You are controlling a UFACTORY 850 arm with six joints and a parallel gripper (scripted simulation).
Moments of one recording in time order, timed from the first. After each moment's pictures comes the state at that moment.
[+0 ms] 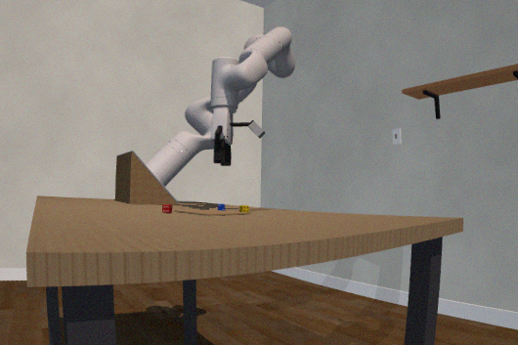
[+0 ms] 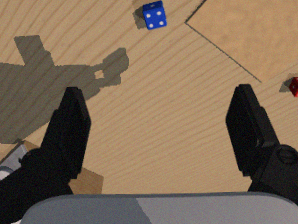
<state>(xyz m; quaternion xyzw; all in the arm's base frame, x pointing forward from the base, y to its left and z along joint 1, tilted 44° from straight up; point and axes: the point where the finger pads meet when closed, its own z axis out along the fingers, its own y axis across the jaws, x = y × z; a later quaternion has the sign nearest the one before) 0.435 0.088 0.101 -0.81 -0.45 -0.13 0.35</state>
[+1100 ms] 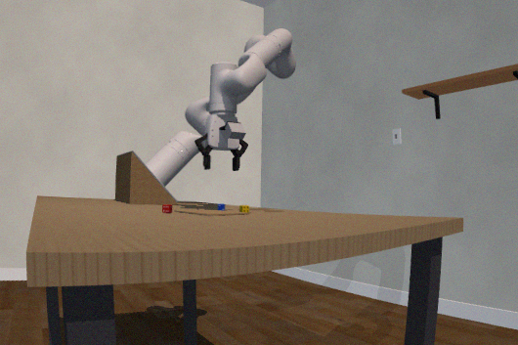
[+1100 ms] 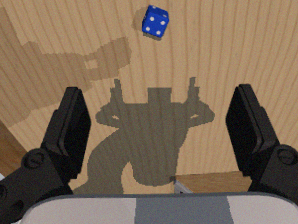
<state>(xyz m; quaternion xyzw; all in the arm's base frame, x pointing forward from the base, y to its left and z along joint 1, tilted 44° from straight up) 0.432 0.098 0.088 -0.93 -0.03 0.04 0.38</state>
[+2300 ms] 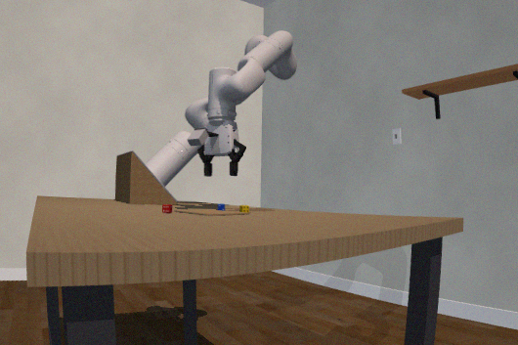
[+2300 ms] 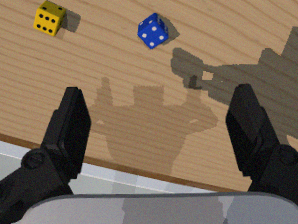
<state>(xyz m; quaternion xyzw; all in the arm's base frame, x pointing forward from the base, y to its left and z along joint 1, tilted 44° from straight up) 0.428 0.108 0.073 -0.82 0.43 0.22 0.31</state>
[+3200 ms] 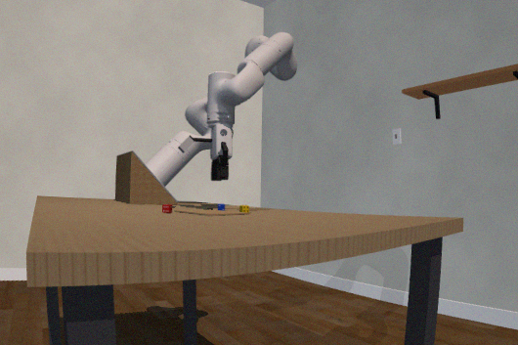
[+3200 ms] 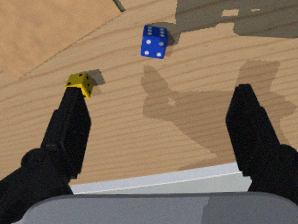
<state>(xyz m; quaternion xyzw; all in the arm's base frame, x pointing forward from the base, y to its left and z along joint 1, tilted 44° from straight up) 0.425 0.115 0.063 -0.61 0.70 0.32 0.20</state>
